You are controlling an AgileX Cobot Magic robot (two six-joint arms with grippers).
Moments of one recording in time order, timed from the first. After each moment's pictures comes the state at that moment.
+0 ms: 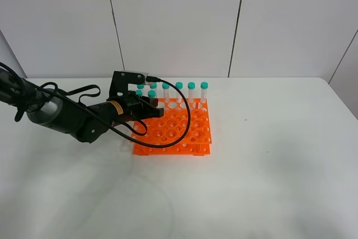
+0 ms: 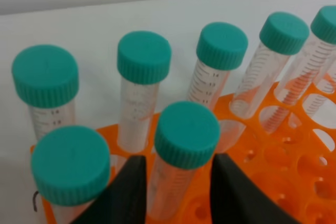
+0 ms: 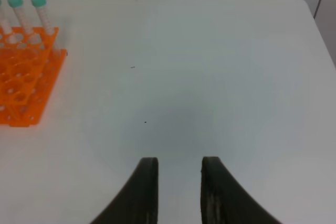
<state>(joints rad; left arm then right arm) -0.40 2.07 -0.92 0.10 -0.67 -0.22 -0.02 -0.01 -0.50 0.01 1.01 -0.01</state>
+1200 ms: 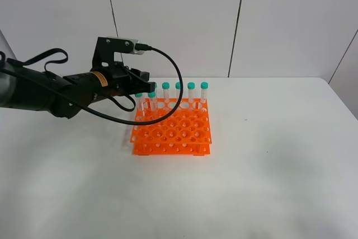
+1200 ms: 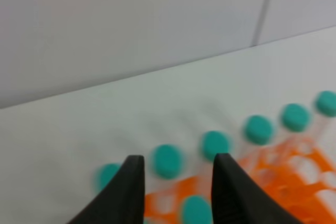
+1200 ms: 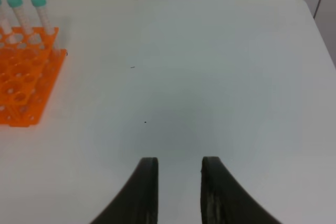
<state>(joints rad) -0.36 1.79 -0.92 0.11 -0.43 -0.14 -0.02 -0.01 -0.50 0.01 1.01 -0.01</state>
